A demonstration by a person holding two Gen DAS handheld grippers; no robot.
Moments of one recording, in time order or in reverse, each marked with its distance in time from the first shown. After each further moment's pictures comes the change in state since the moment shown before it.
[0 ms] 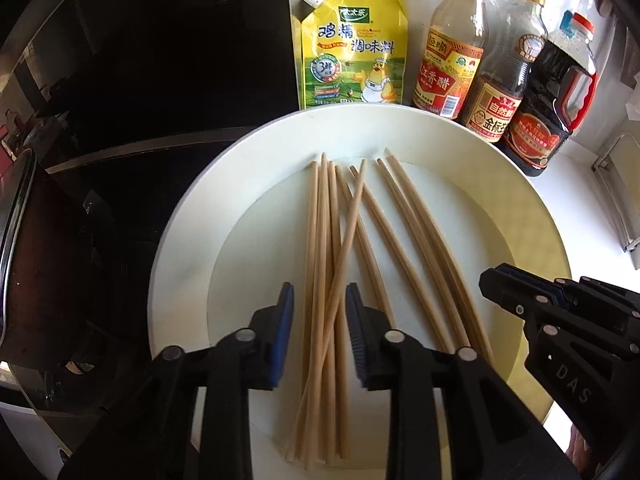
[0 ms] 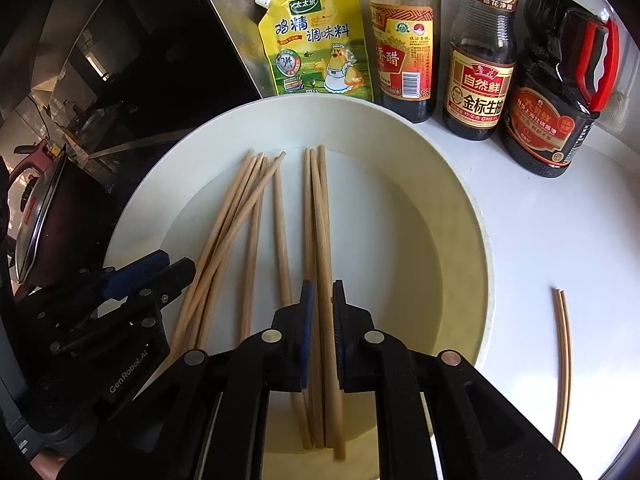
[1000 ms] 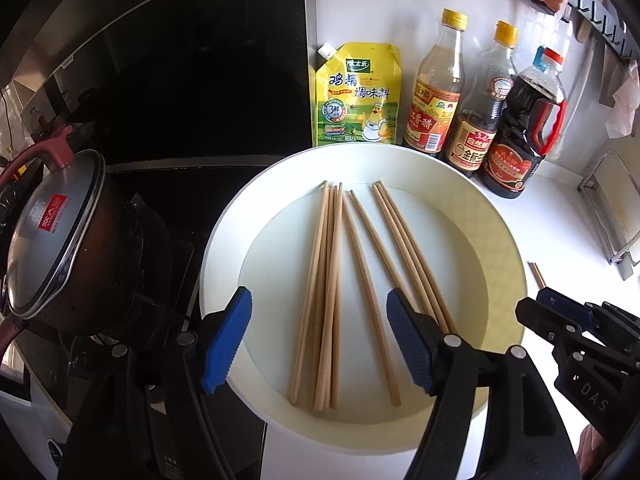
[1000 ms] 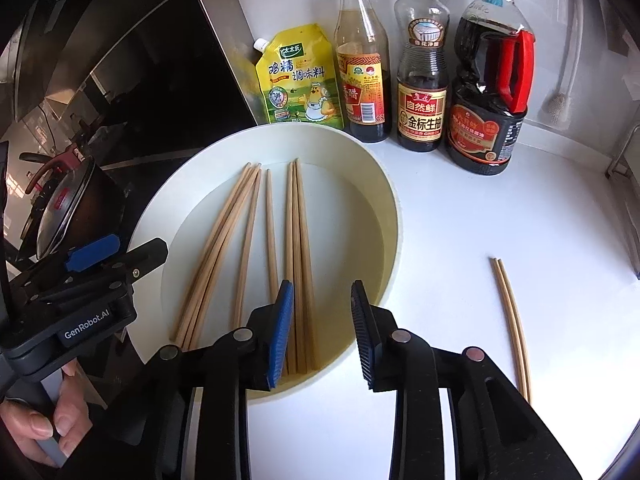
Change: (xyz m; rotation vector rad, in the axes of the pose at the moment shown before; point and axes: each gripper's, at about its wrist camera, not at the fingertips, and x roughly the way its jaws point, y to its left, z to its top) left arm -0.066 -0.003 -0.024 -0.035 -0.114 0.021; right arm -0.071 -0.019 -0.045 0.016 -0.103 -0.035
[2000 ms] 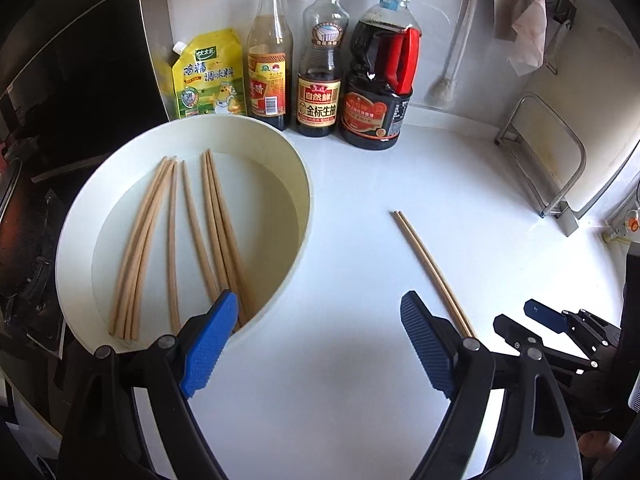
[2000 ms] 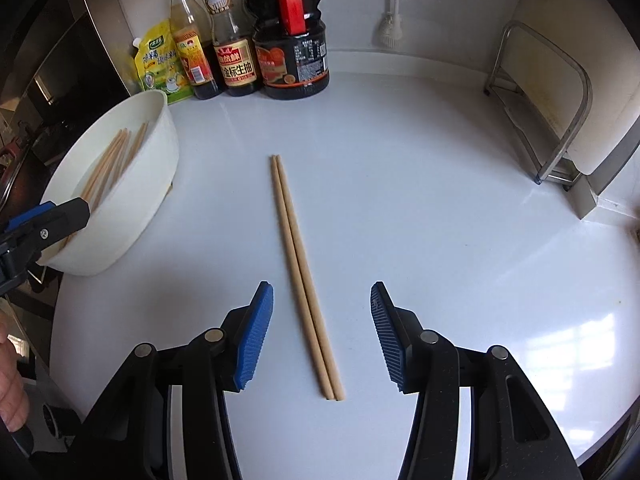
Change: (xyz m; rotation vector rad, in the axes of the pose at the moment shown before) left arm -0.020 -0.166 -0.053 0.088 0.031 -0.158; right arm -0.049 -0.175 -0.095 0.067 0.058 -0.193
